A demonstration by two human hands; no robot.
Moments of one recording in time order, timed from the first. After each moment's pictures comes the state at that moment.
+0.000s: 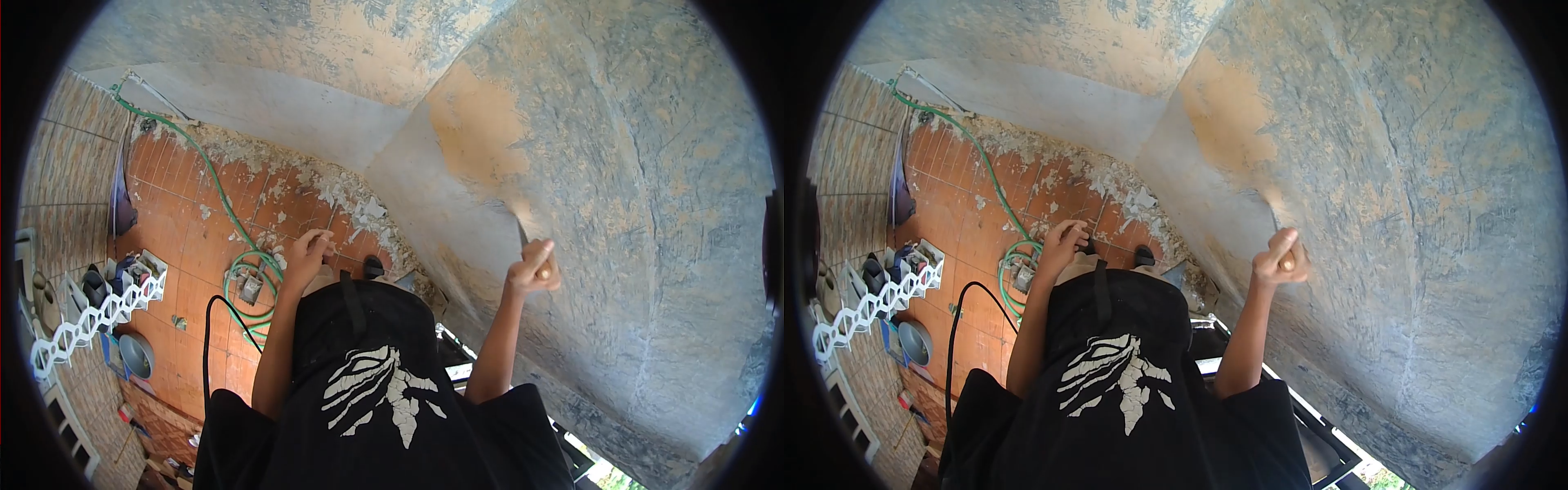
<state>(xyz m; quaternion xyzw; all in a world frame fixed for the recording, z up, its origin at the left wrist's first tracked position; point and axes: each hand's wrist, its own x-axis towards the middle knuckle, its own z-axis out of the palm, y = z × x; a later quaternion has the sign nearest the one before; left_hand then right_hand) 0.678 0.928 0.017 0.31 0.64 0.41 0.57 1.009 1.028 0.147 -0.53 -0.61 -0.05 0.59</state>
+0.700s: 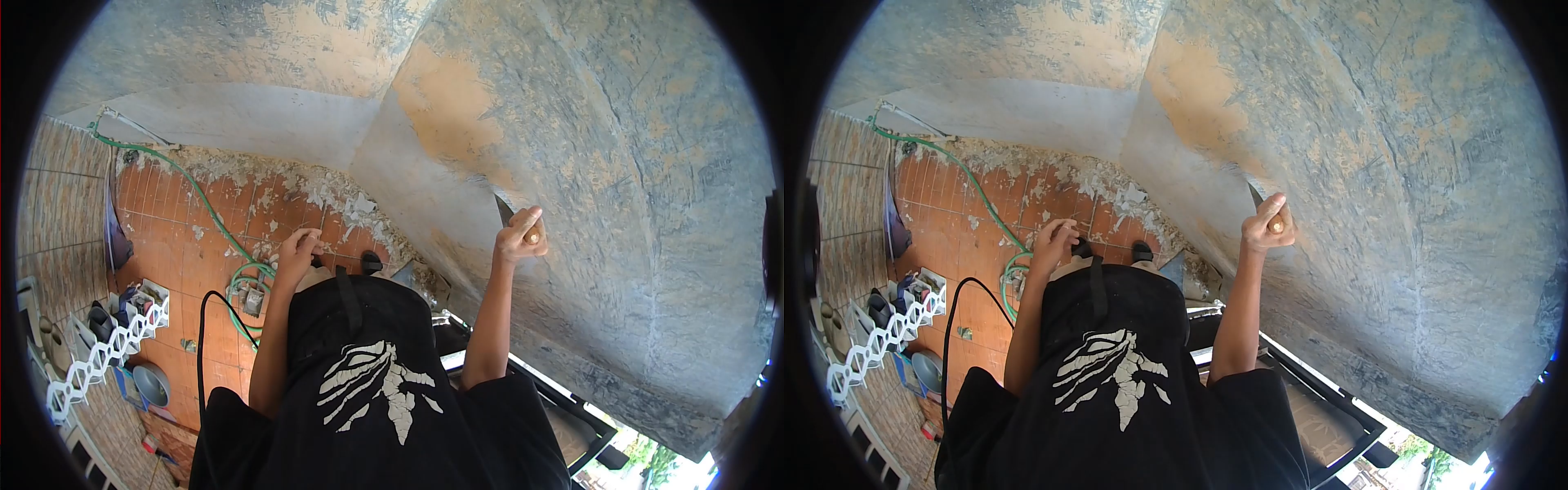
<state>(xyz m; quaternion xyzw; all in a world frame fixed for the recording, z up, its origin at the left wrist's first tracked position) 0.673 0.931 0.001 0.33 0.63 0.38 0.60 1.015 1.028 0.133 -0.58 -0.55 -0.09 0.60</state>
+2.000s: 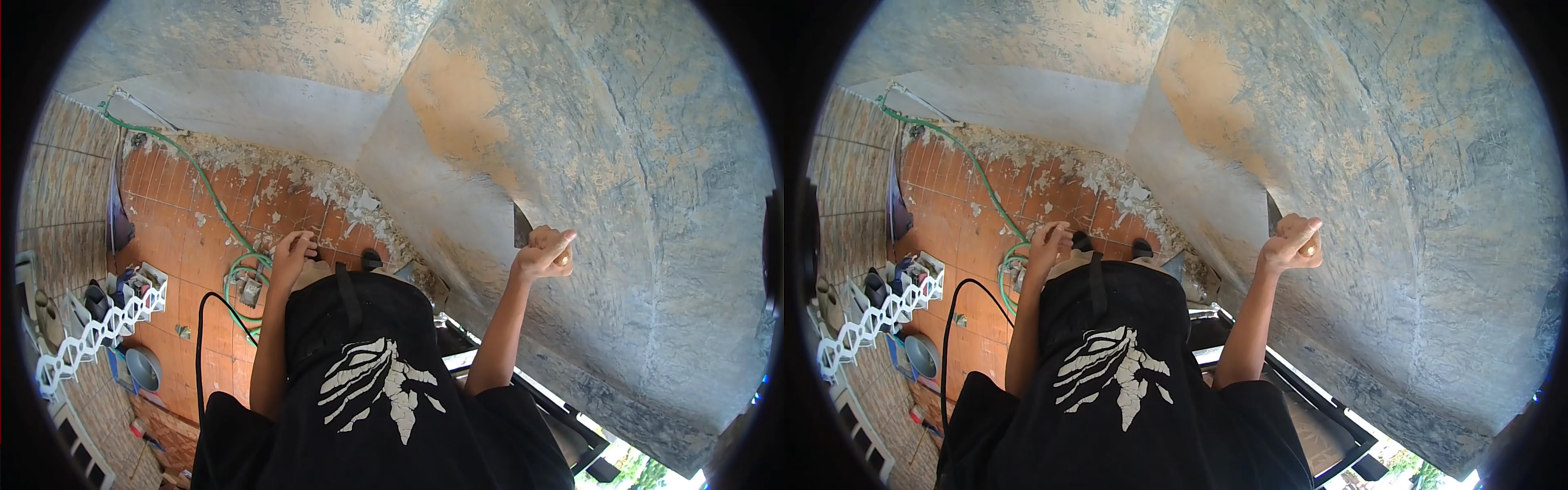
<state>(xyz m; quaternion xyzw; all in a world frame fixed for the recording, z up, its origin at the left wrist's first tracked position) 0.674 0.902 0.002 0.27 0.65 0.41 0.58 1.028 1.011 0.166 -0.48 -0.51 0.03 0.71</state>
